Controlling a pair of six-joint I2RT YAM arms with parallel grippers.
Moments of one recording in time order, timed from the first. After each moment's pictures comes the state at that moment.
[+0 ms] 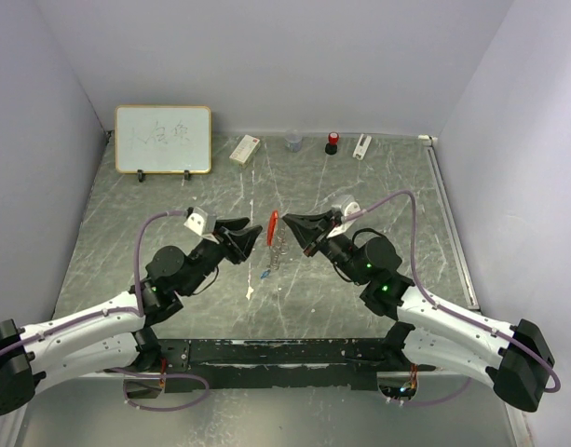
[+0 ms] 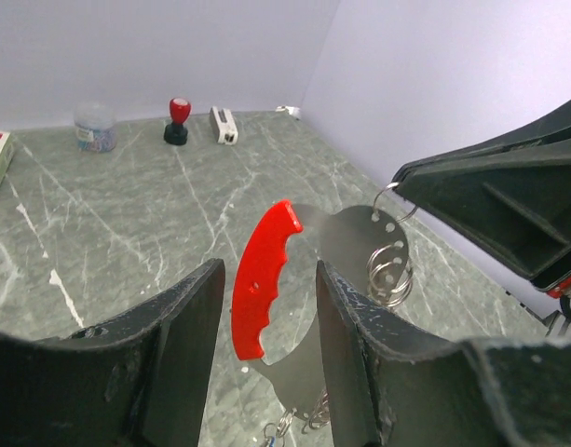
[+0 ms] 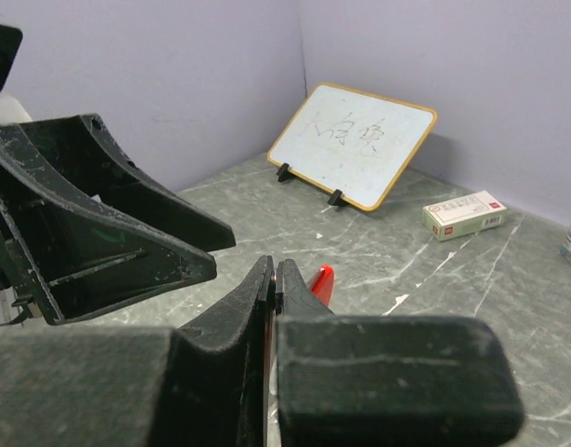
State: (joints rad) left arm -0.94 0.86 0.43 0.60 -0.27 -0.28; right arm 0.88 0.90 0.51 0.63 0.04 0.10
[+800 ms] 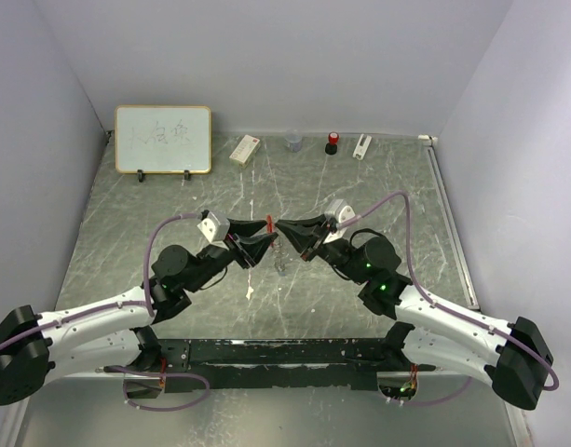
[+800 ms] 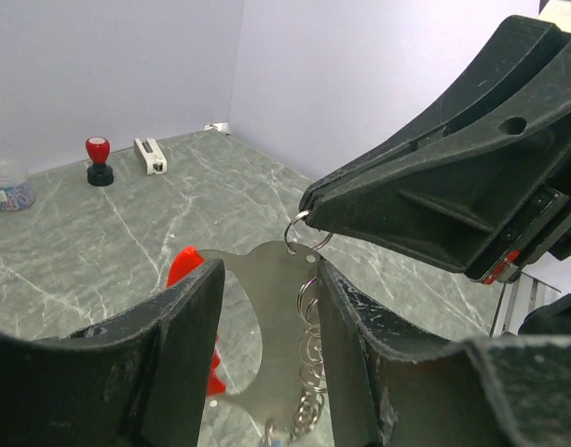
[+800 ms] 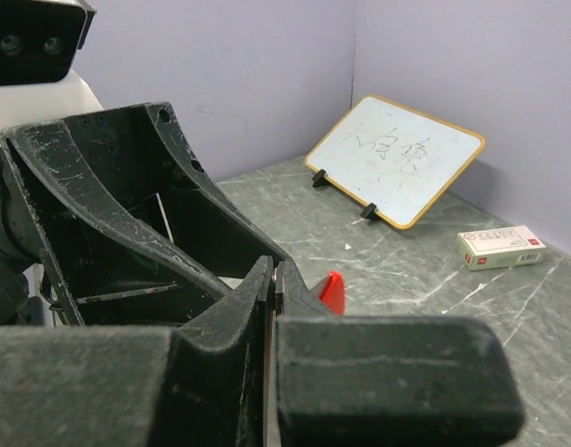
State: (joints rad) left arm -0.94 0.97 0.42 0.81 -0.04 -0.20; right arm 0.88 0.92 0.51 0.67 -0.11 0.05
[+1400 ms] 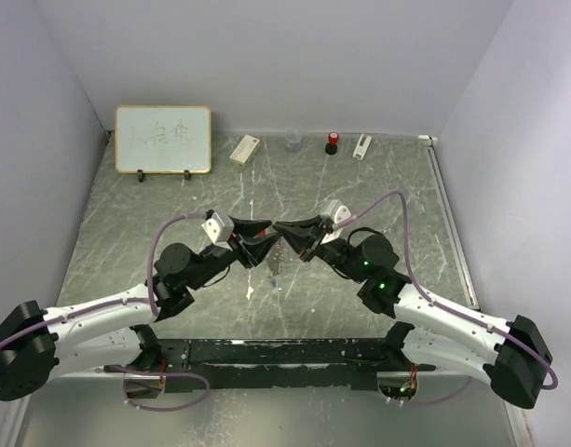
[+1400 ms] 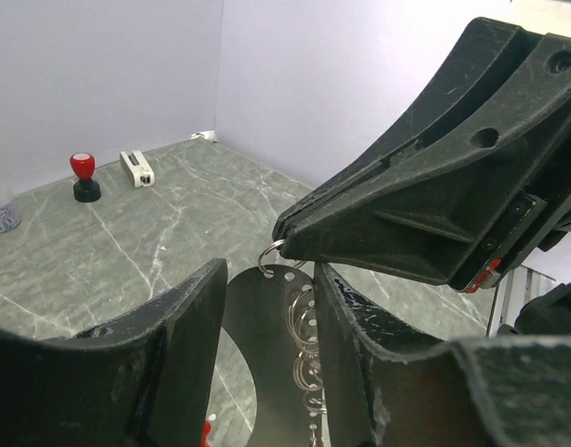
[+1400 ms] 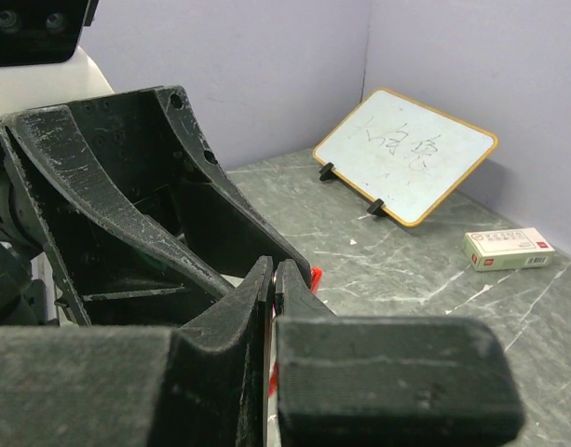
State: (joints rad) left arm -0.94 1.01 0.44 0.86 0.02 -0.17; right arm 0.88 0.93 0.52 0.65 -0.16 0.03
